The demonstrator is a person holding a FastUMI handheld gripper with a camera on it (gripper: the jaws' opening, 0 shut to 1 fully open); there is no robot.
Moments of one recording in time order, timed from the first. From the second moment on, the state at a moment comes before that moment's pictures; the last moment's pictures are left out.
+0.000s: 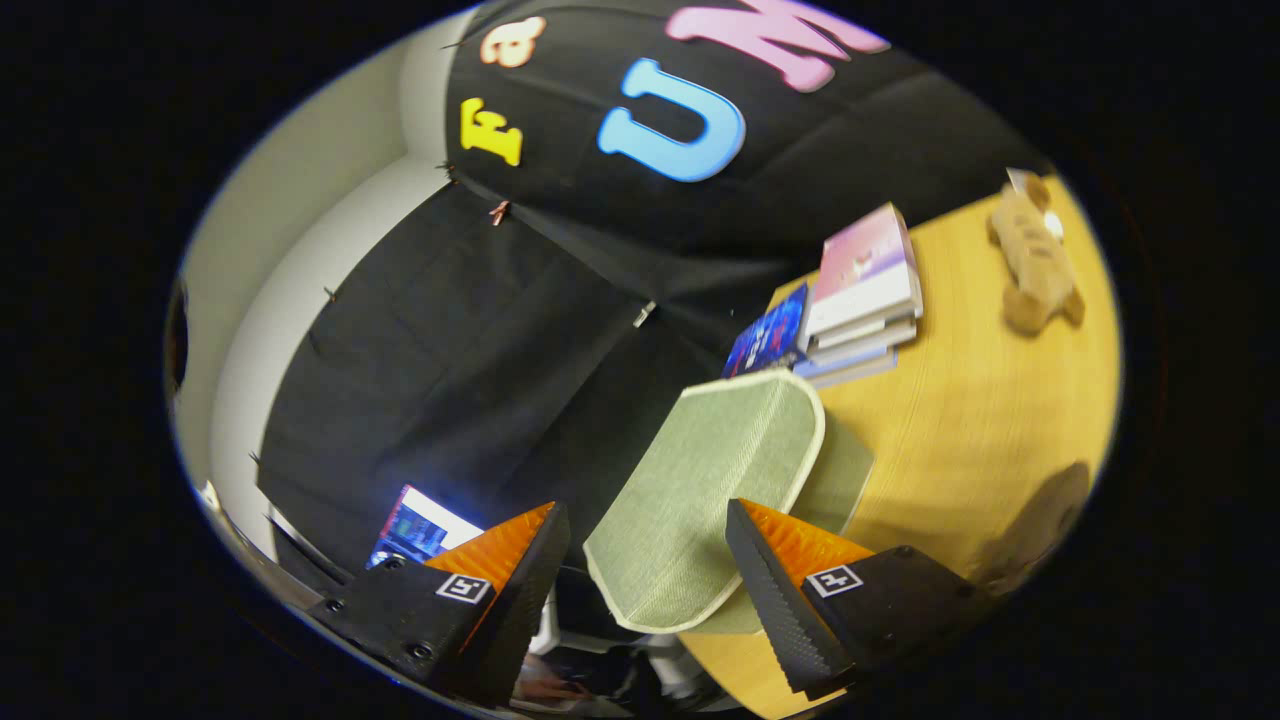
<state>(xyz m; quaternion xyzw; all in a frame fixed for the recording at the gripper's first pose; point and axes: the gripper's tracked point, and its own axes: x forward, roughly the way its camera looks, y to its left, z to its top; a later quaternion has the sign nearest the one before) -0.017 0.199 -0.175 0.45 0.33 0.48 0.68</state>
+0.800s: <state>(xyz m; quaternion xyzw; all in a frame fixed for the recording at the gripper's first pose) -0.017 0.238 -0.246 0.61 0.43 0.45 0.50</state>
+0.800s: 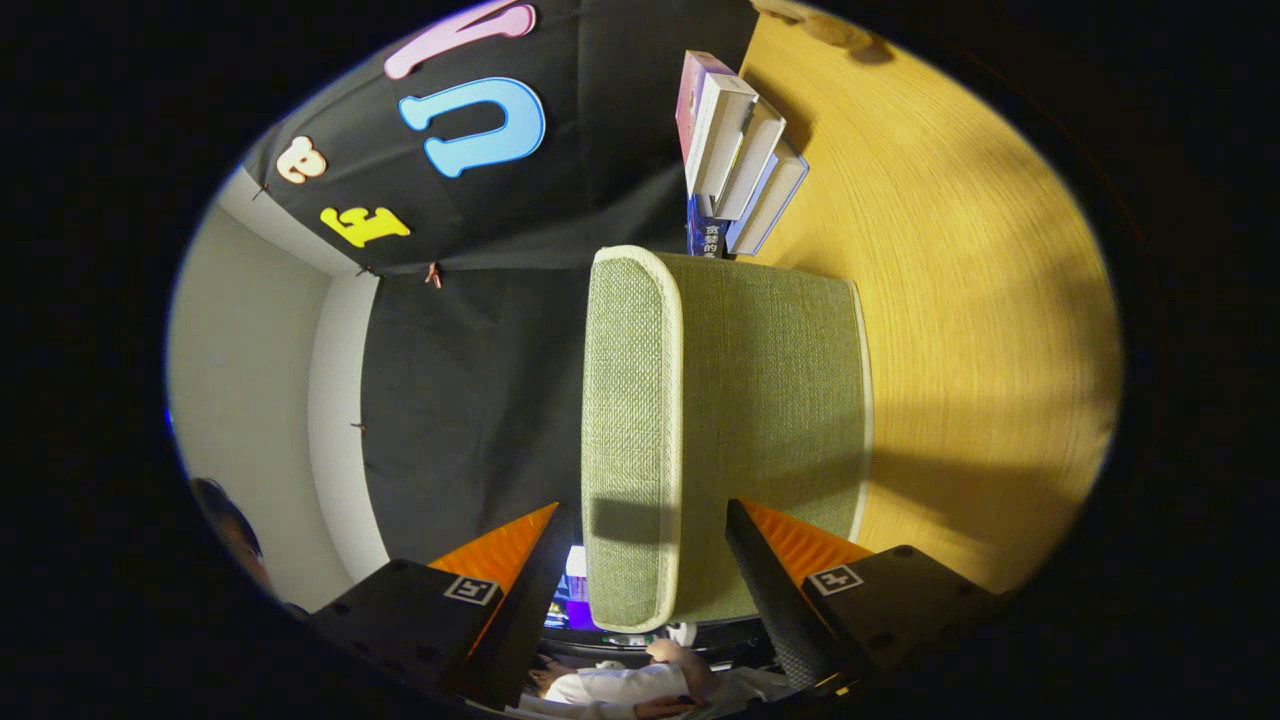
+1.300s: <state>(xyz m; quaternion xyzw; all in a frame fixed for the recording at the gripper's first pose) -0.004 0.215 -0.225 0.63 0.36 0.45 0.52</state>
